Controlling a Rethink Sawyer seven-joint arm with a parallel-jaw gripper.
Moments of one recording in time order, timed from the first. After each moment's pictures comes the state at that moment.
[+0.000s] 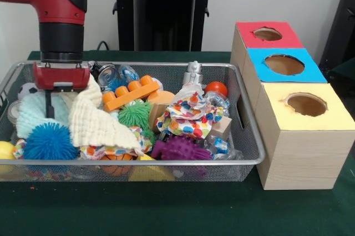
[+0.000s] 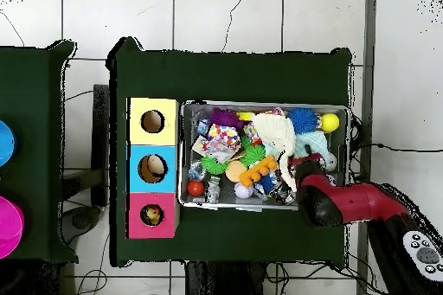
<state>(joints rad) -0.91 -0.49 0.38 1.69 -0.98 0.01 1.56</state>
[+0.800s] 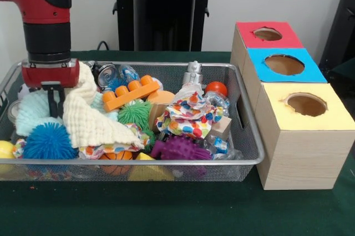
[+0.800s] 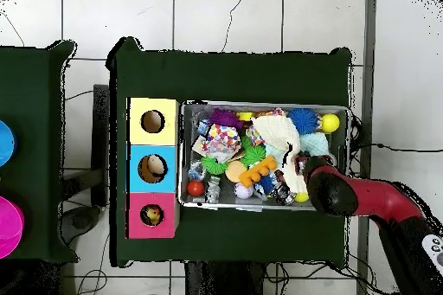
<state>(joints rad) -1.00 -0.48 0.47 1.67 -0.77 0.28 1.56</state>
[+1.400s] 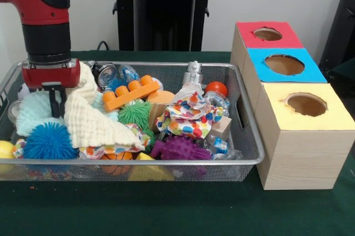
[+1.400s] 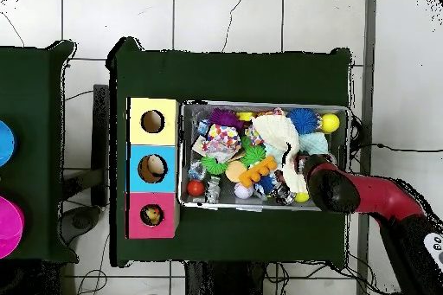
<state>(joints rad) -1.02 -0.48 0.51 1.67 -0.76 0.34 1.56</state>
